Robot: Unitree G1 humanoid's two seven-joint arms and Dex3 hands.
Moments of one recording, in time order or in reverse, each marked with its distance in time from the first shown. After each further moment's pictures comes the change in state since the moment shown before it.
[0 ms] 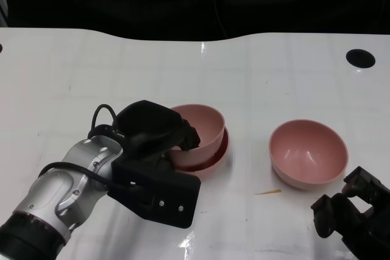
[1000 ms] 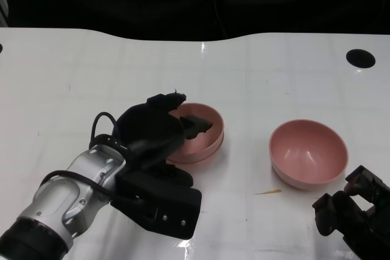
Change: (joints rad) left arm 0.013 -0.007 -0.037 0.034 0.108 0.016 0.151; right arm -0.003 -0.004 -0.002 0.004 0.015 0.000 -0.008
